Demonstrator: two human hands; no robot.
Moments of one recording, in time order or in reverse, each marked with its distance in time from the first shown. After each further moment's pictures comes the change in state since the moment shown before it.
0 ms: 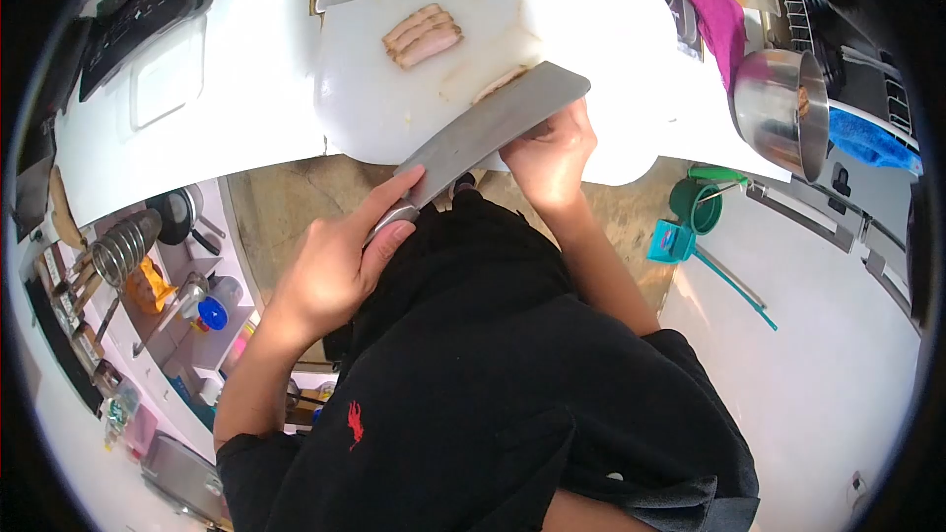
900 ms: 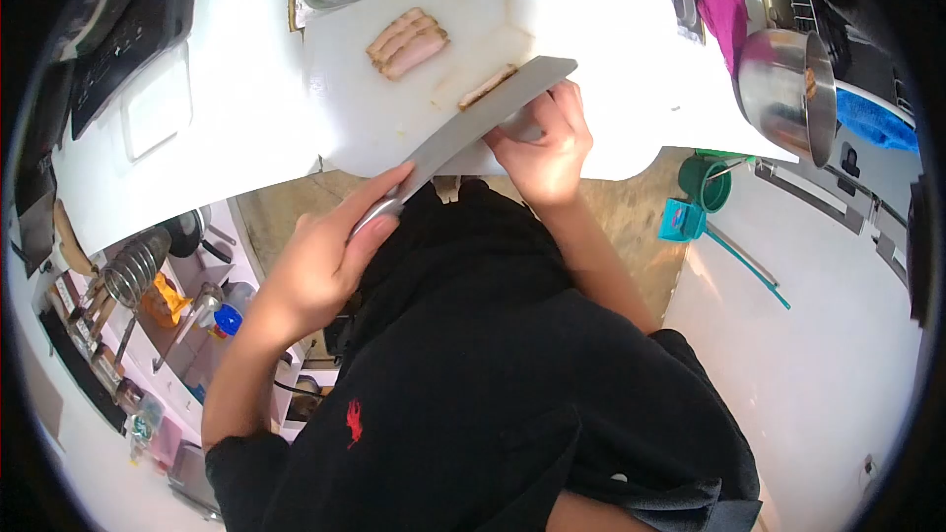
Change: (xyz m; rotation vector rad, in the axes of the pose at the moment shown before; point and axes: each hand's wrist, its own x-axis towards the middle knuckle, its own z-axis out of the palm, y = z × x) left_hand 0.020 0.006 -0.028 0.012 -0.153 -0.044; right_hand -0.001 0.005 0.006 0.021 0.000 0.015
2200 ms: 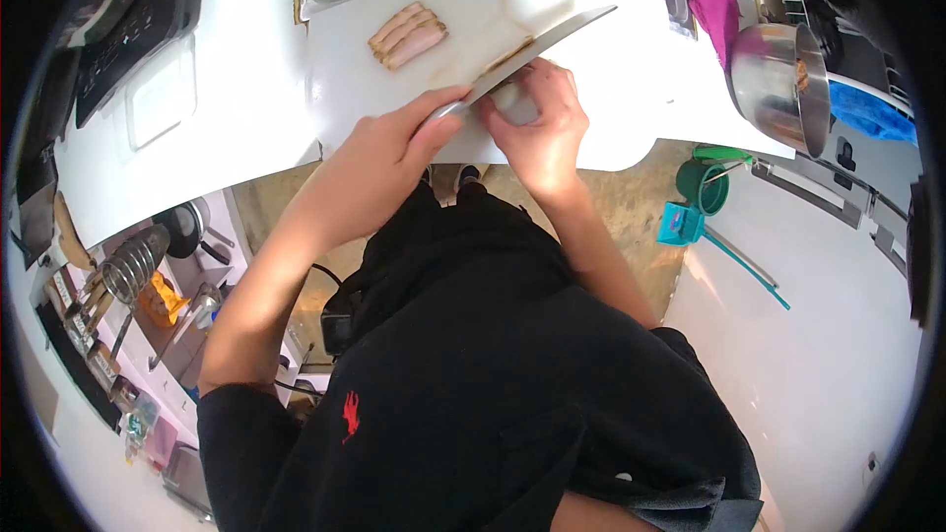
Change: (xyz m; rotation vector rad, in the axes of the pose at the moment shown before) left_hand 0.062 0.013 0.015 -0.004 0.059 0.183; right_hand 0.004 0.001 0.002 -0.021 0.037 -0.032
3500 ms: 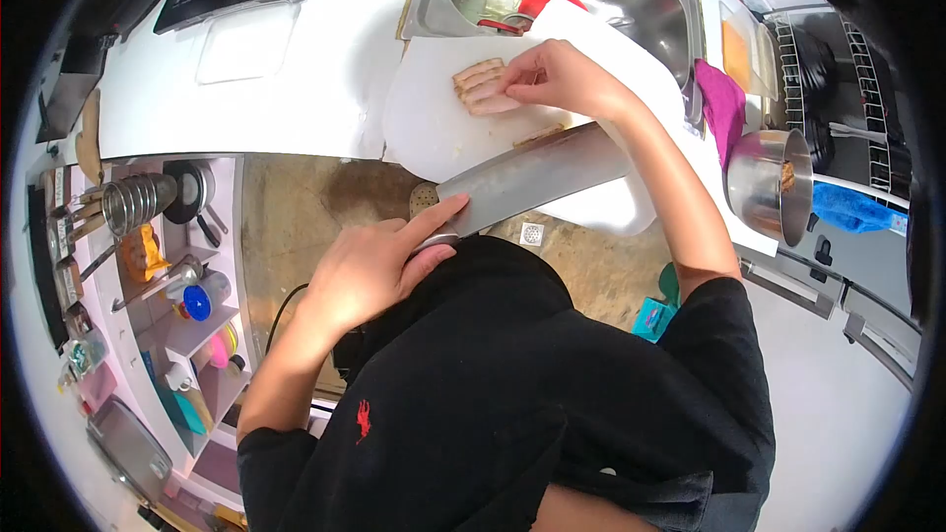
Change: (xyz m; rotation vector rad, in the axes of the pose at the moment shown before) left_hand -0.104 -0.004 0.018 0.253 0.166 -0.105; right_hand 0.151 -0.018 0.010 0.092 -1.201 -0.162
